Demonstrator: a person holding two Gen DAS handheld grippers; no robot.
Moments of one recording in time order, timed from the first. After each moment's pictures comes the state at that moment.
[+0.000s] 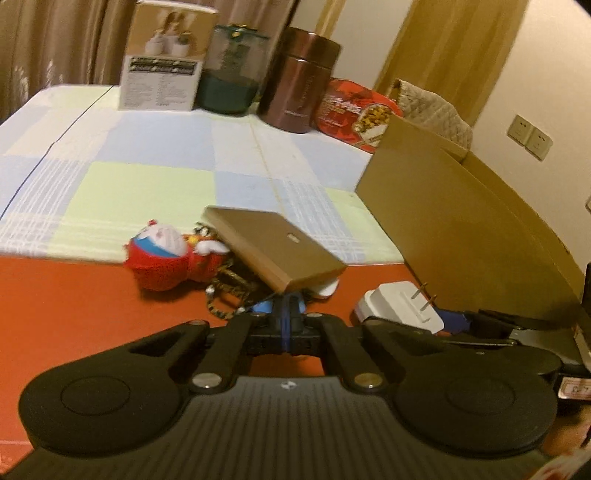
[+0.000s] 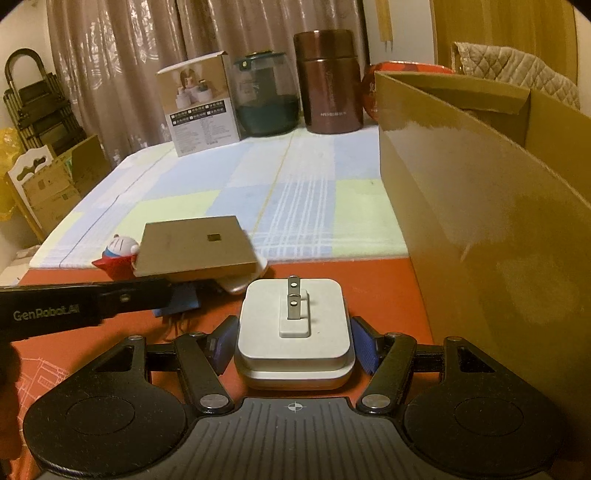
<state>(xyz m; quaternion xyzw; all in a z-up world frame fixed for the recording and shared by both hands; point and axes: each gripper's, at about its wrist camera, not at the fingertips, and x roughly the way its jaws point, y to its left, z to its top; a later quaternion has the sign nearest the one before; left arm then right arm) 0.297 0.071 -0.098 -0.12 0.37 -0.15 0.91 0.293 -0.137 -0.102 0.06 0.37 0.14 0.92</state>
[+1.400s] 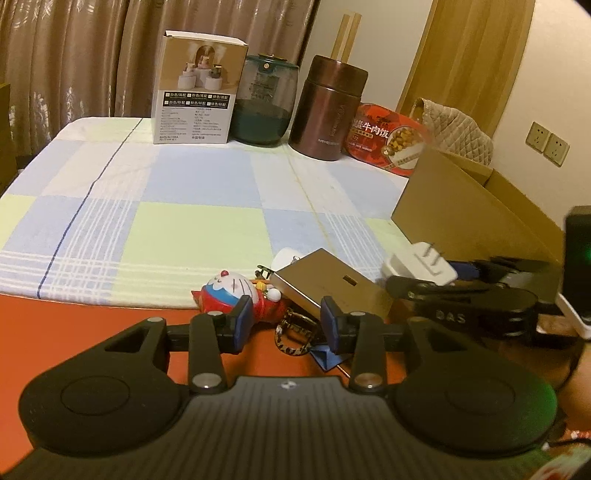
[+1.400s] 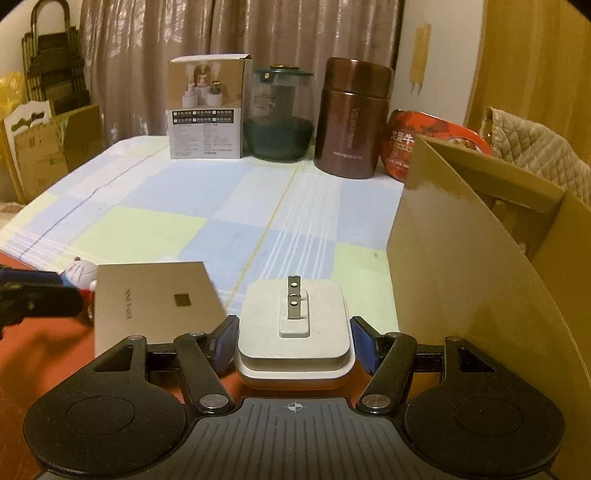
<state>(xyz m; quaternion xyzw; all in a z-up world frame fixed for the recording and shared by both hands) 0.302 0.103 -0.082 -0.09 0.34 -0.12 0.93 0.354 -0.110 -0.096 -0.05 0.34 0.14 0.93</state>
